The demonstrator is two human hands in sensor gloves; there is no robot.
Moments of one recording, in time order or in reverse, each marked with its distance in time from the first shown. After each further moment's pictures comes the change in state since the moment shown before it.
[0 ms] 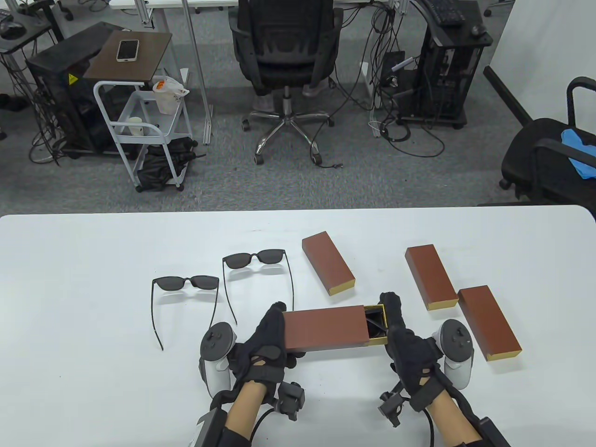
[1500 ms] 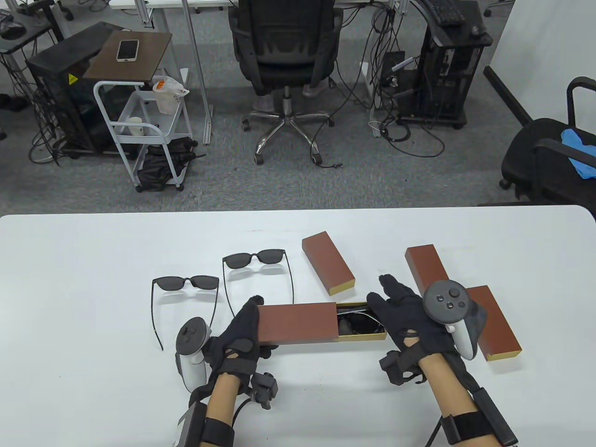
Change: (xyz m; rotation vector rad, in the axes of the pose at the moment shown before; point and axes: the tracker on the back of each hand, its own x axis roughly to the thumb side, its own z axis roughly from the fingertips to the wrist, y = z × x) left_hand -0.001 0.048 -0.009 0.035 -0.041 0.023; right_hand 0.047 -0.027 -0.029 -0.397 0.199 0.478
